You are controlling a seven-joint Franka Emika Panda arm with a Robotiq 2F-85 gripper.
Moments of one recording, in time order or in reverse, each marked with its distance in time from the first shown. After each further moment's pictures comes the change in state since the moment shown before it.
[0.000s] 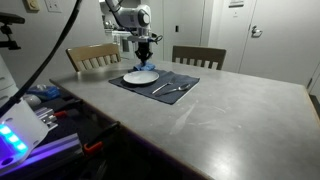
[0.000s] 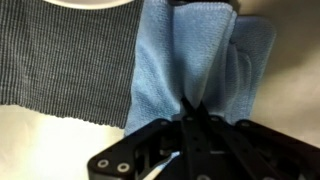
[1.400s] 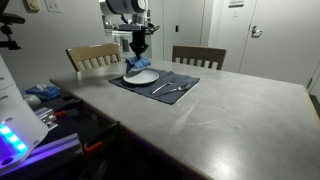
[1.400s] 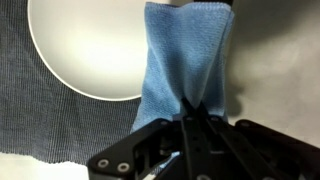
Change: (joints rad) arm -0.037 -0.319 0.003 -0.396 0.041 0.011 0.038
